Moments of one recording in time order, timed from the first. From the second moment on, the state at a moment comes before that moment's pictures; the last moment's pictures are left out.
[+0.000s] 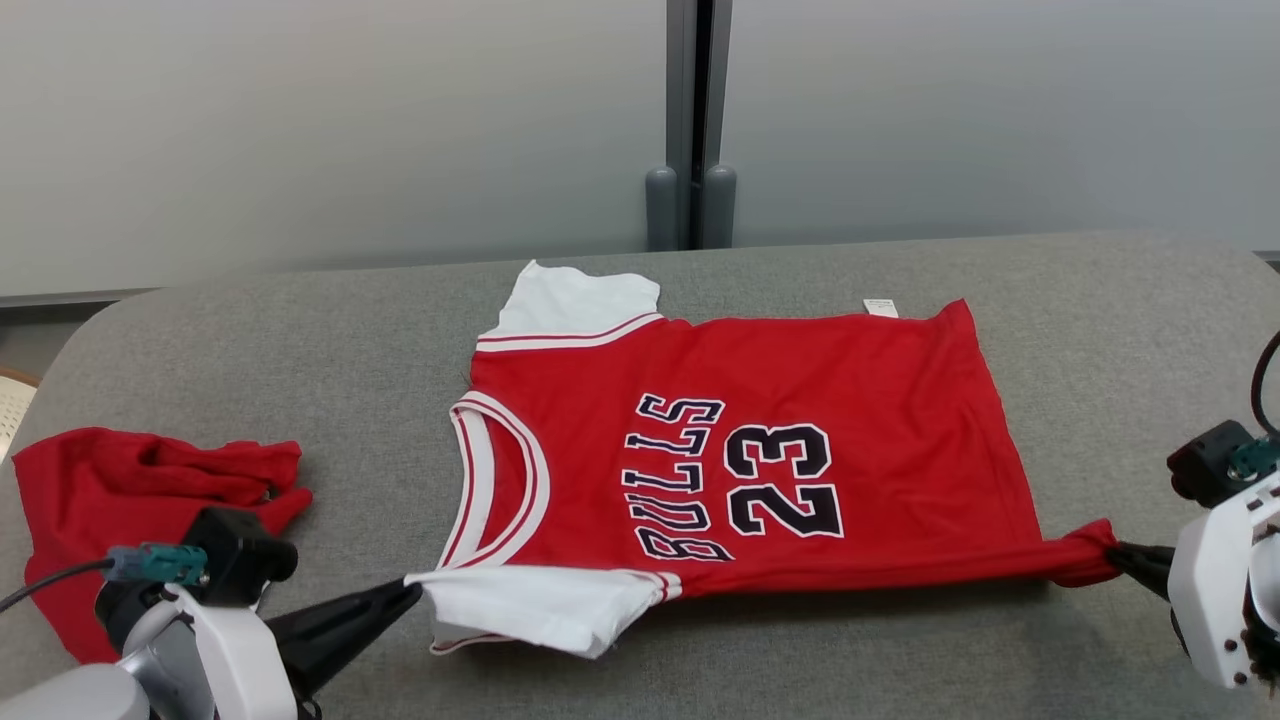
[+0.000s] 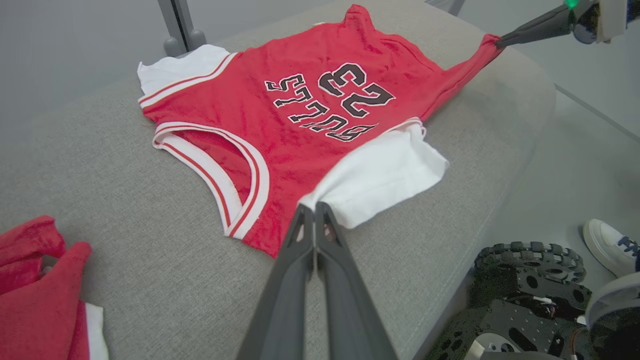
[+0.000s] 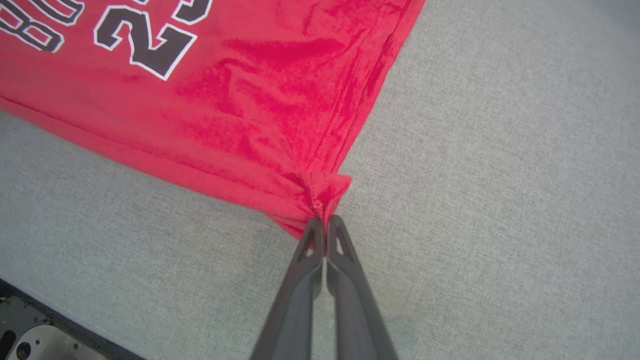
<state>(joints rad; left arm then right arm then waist) -0.53 0.97 -1.20 -0.10 -1.12 -0.13 0.03 -0.62 -0.93 1.20 0.37 1.08 0.13 0.34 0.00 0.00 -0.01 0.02</state>
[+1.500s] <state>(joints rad) -0.63 0.52 -0.64 0.33 -0.92 0.15 -0.26 -0.66 -0.60 0.88 0.63 1.14 0.13 -0.26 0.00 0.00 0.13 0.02</state>
